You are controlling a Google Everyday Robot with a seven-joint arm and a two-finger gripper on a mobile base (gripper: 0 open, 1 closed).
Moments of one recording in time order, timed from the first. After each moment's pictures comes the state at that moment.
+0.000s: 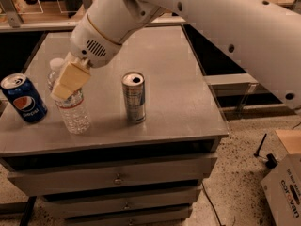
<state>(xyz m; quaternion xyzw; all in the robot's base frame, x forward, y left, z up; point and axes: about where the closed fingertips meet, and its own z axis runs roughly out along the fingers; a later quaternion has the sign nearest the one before) 0.476 0.174 0.947 -0.68 0.62 0.30 0.23</state>
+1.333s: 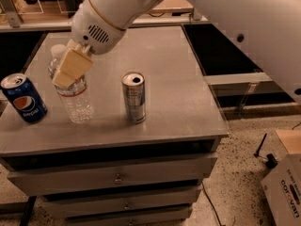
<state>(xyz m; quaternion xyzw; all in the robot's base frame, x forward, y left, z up) 0.485 0.165 0.971 -0.68 0.63 0.28 0.25</state>
